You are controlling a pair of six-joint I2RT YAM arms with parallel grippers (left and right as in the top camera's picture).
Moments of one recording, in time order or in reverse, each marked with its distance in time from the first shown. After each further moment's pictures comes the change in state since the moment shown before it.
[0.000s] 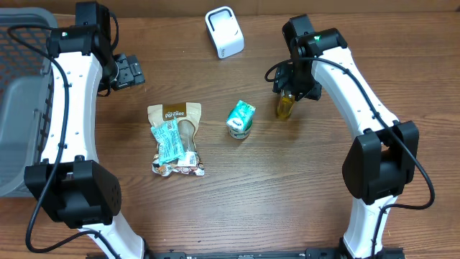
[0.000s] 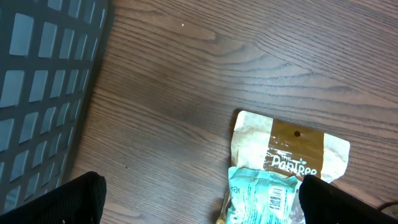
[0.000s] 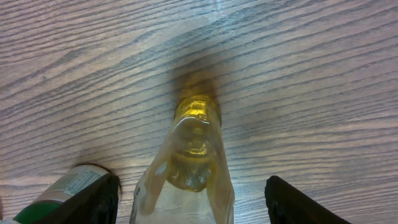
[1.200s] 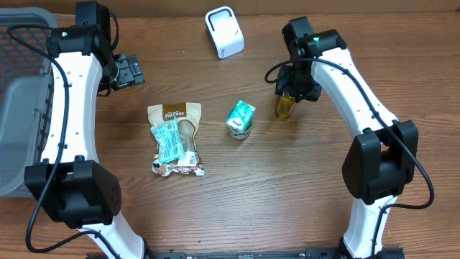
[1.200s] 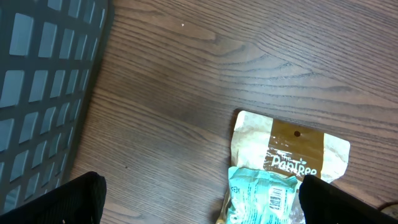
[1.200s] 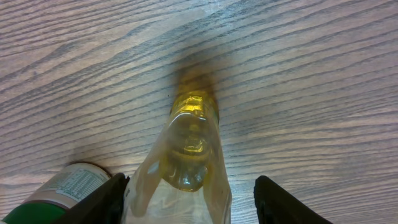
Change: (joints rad) left arm 0.000 0.000 0.000 0.000 0.000 0.000; right arm 0.000 0.000 -0.016 -0.002 0.000 0.000
